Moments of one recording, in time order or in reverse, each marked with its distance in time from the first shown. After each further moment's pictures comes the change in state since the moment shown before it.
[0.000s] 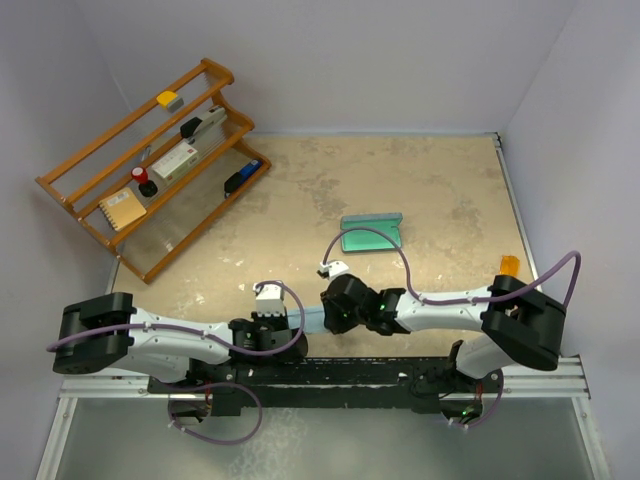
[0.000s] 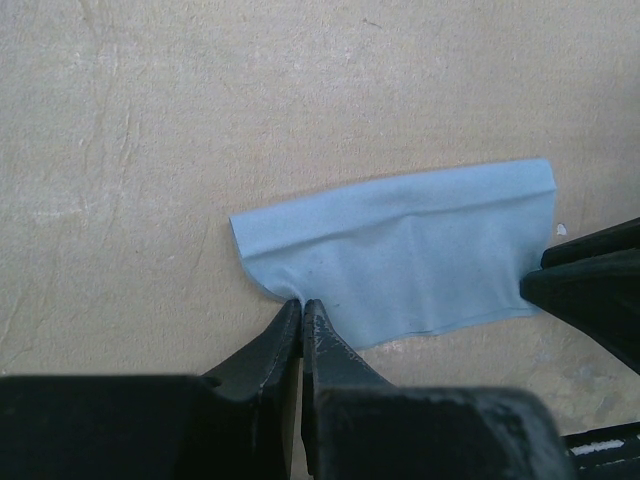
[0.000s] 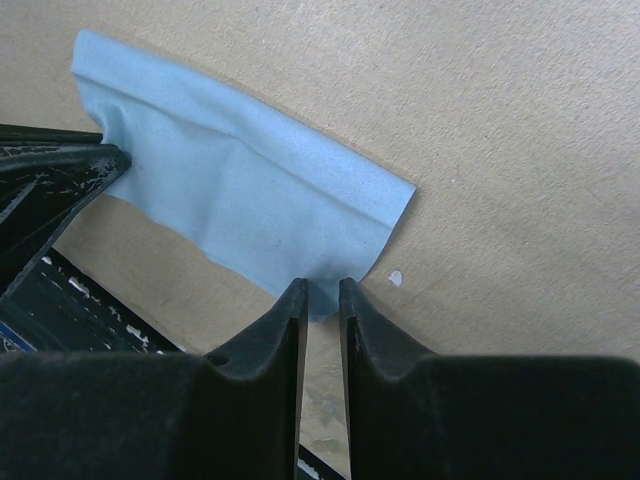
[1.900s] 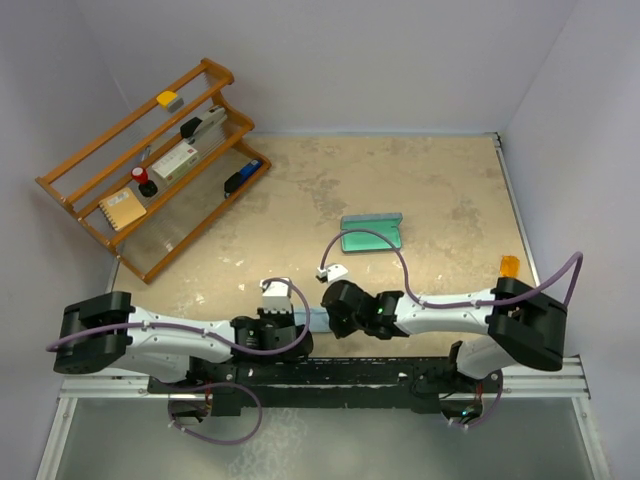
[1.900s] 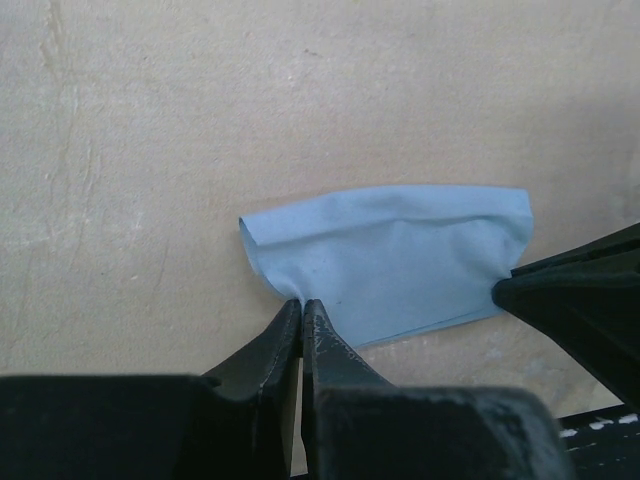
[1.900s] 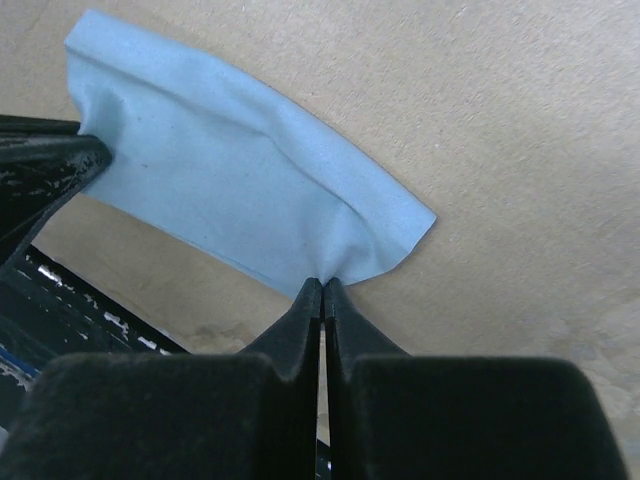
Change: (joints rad) left arm 0.000 0.003 0.040 0.011 -0.008 0.057; right arm 0.056 -0.008 0.031 -0.097 0.087 0.017
